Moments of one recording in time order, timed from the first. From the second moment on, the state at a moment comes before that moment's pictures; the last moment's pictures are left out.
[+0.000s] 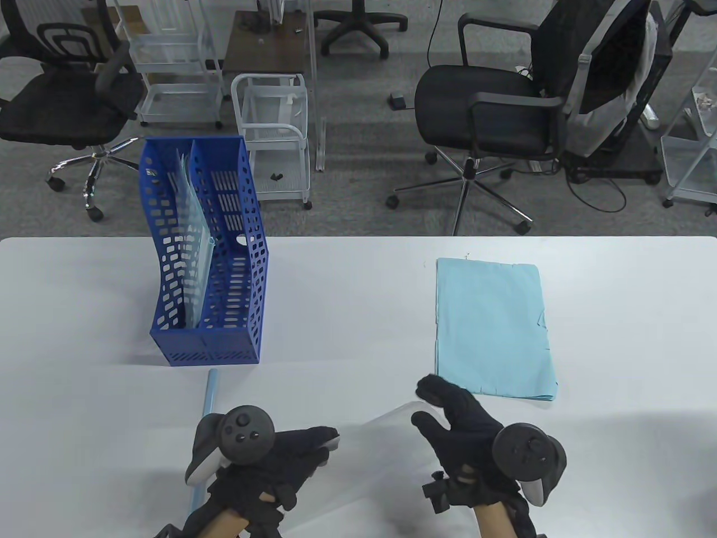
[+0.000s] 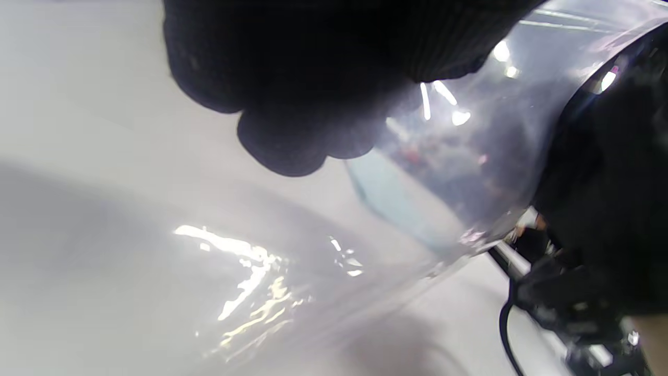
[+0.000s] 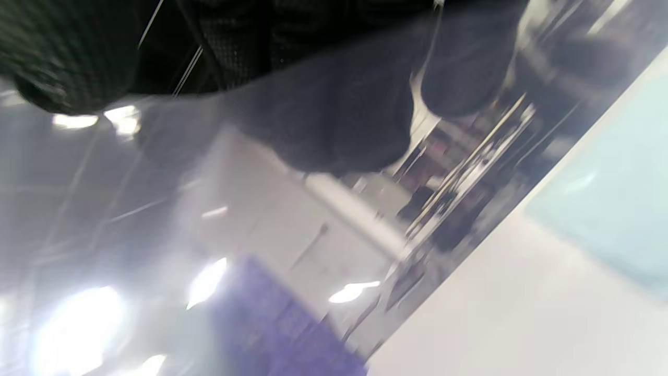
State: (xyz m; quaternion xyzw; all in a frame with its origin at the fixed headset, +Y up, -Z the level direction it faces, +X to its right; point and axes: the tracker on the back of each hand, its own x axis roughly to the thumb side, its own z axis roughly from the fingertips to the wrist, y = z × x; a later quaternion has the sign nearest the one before) left_hand -0.181 -0.700 -0.240 -0.11 -0.21 0.36 0.90; right_hand 0.180 -0.694 -0.249 0.05 -0.20 0.86 0.47
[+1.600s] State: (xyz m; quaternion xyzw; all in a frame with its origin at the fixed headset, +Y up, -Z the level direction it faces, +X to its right) left_hand -0.144 -0.738 -0.211 -0.24 -0.18 0.52 0.80; right_hand 0.086 -0.734 -0.240 0.04 0.03 0.84 0.54
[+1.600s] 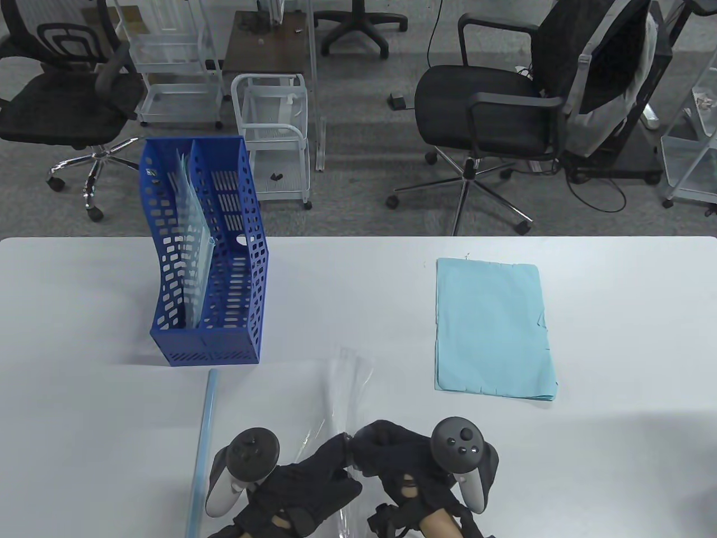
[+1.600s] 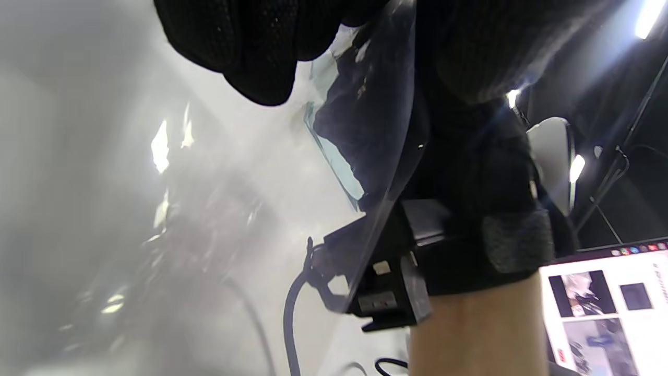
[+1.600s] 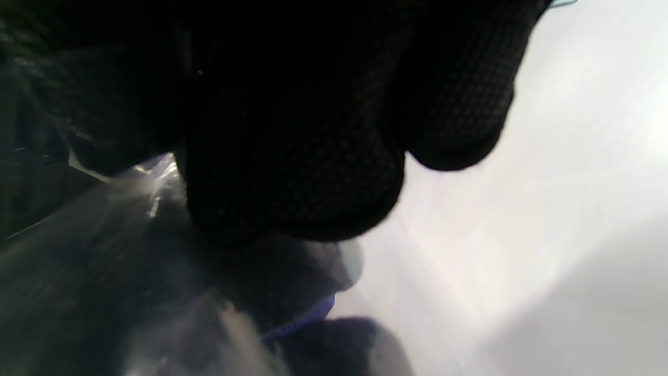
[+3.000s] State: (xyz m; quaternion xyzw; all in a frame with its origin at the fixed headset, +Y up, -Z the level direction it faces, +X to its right) left_hand -0.279 -0.732 -0.256 -0.18 0.12 0.35 0.91; right_hand 0.223 -0.734 -0.273 -0.21 0.02 0.96 0.18
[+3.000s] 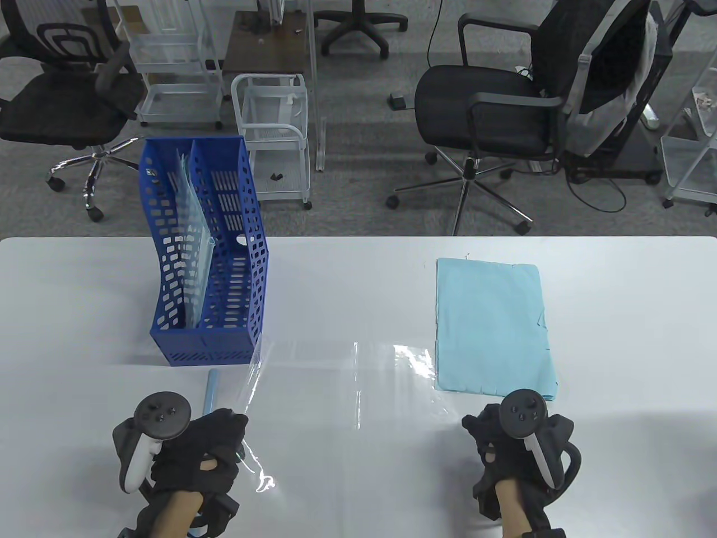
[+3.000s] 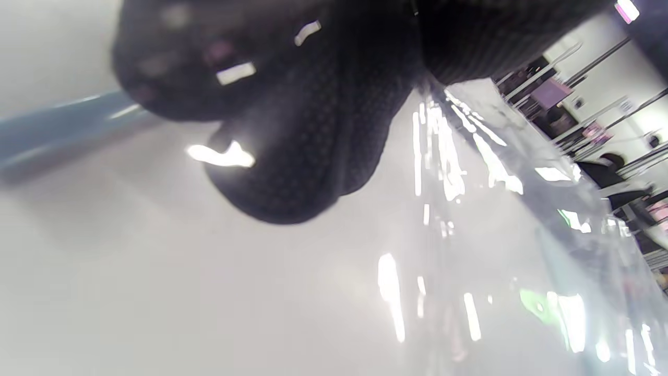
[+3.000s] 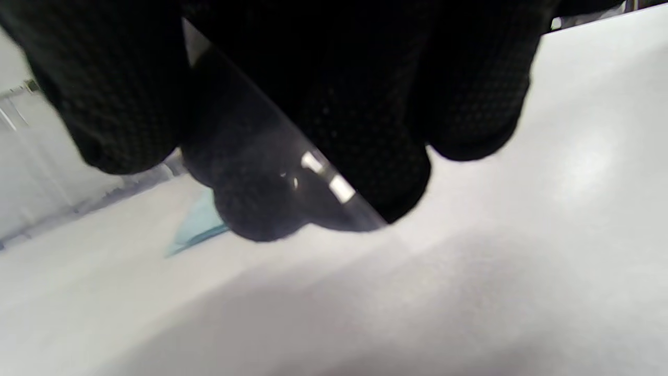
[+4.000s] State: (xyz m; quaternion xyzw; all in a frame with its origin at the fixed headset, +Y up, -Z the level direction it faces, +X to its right) left_hand -0.260 -0.742 -0.259 -0.20 0.16 0.21 0.95; right_hand 0.207 -0.750 -0.284 -0.25 0.07 0.96 0.03
